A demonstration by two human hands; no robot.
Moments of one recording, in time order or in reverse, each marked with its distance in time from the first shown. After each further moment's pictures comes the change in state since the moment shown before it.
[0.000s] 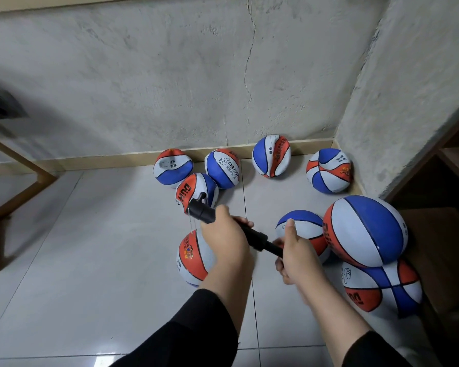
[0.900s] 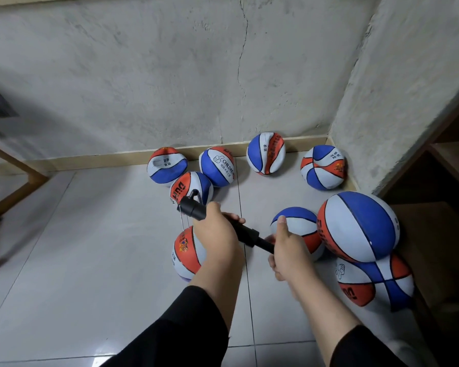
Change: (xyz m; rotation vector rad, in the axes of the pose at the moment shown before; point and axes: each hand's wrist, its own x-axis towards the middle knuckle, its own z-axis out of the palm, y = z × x) left_hand 0.010 -0.002 0.000 -0.004 -0.012 -0.018; right_hand 0.003 0.001 0.002 -0.008 -0.004 -0.008
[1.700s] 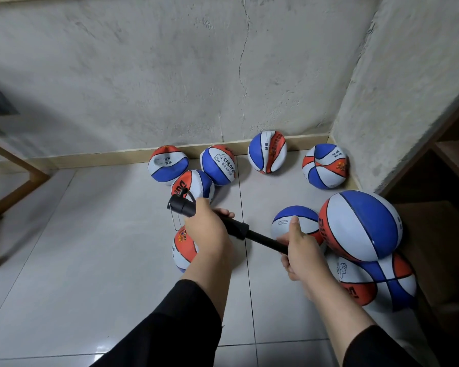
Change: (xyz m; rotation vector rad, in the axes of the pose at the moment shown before) left_hand 0.021 0.010 -0.007 0.028 0.055 -0.014; right_hand 0.005 0.006 -0.020 0.057 0.015 0.023
